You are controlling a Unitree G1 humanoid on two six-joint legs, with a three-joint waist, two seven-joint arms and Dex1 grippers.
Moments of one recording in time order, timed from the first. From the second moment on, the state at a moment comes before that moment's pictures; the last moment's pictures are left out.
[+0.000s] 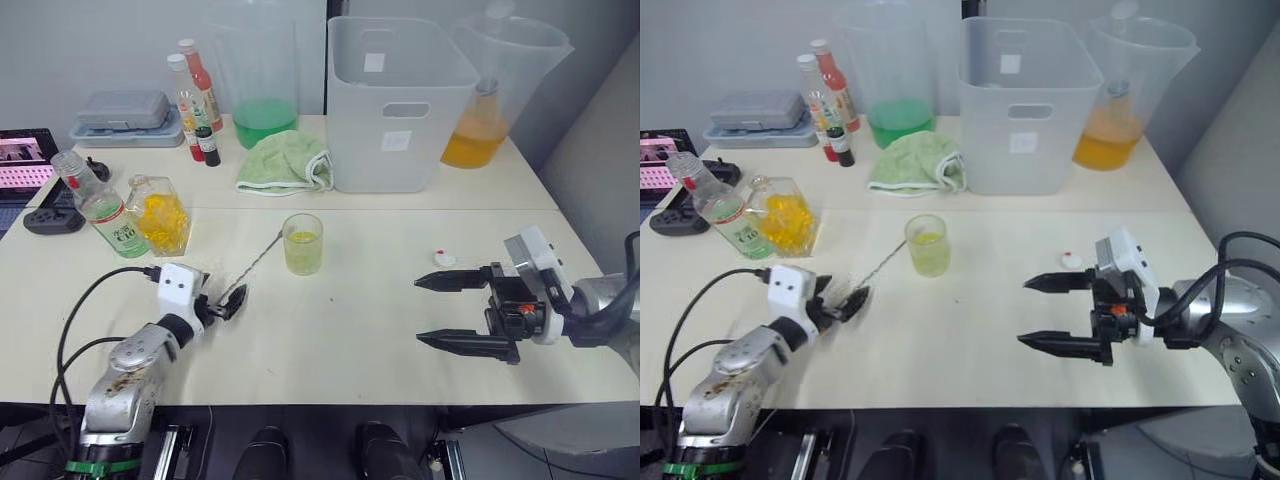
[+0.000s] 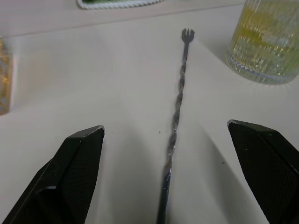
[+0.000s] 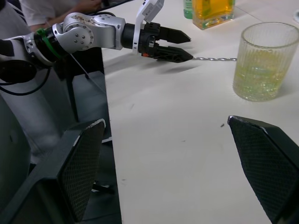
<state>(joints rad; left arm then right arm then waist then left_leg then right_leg) -0.06 0.45 0.15 -0.20 -0.34 0.50 -0.38 -0.18 -0.98 -0.26 -0.51 0.89 0.77 1.14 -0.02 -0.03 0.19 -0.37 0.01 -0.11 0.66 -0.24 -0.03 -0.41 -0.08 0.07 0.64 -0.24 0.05</state>
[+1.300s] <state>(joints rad) 0.37 0.51 0.41 -0.37 -0.40 0.41 -0.56 -0.37 -0.95 -0.09 -0.42 0.87 0.77 1.17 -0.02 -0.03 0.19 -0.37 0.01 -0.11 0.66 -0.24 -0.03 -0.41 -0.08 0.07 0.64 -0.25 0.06</state>
